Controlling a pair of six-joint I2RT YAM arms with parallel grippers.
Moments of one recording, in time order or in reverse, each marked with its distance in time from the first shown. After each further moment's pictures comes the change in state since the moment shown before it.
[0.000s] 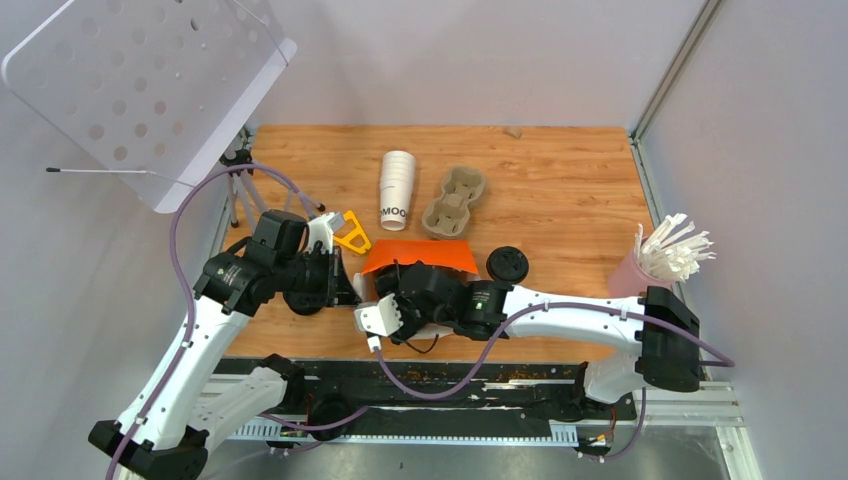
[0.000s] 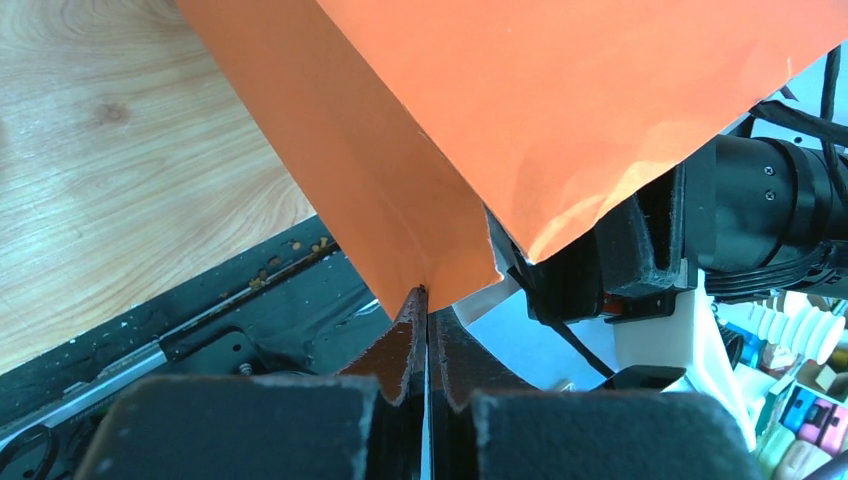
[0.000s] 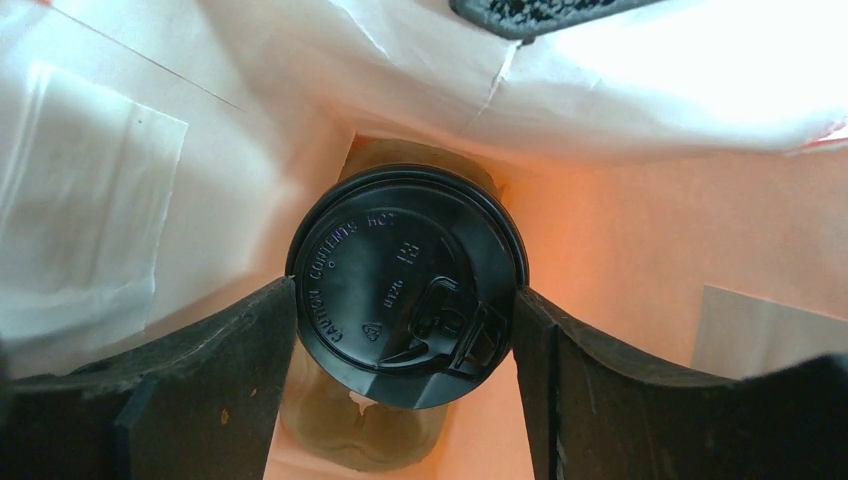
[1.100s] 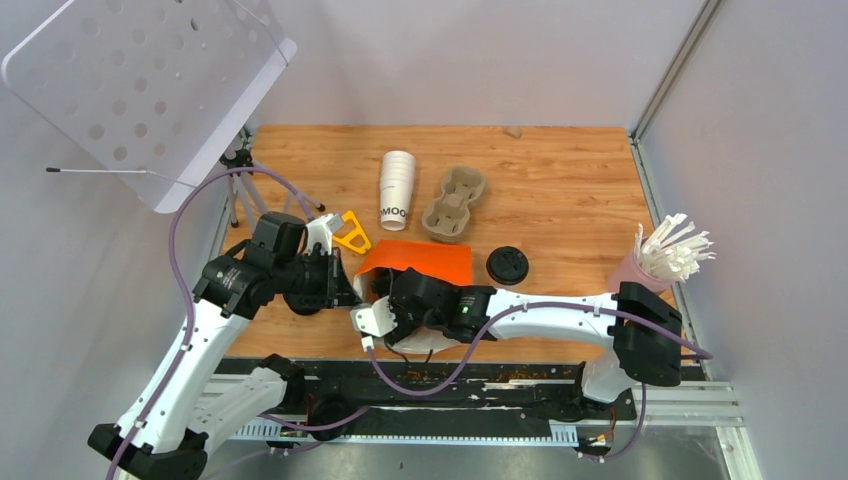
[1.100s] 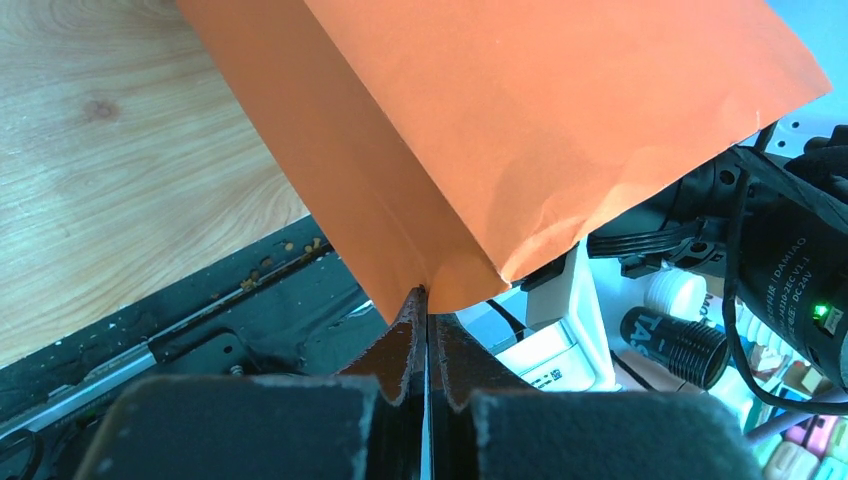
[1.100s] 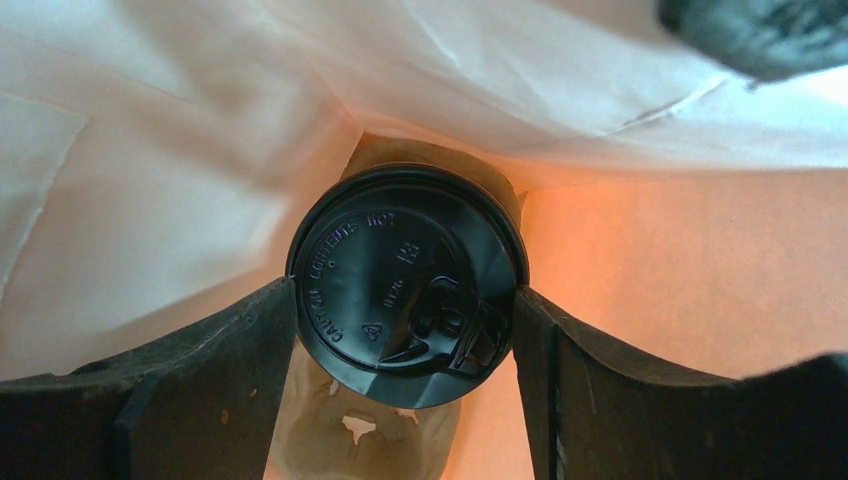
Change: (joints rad) left arm 0.001 -0.017 -0.018 0.014 0.011 -0.024; right arm -0.001 0.089 -0.034 0.091 0.063 0.010
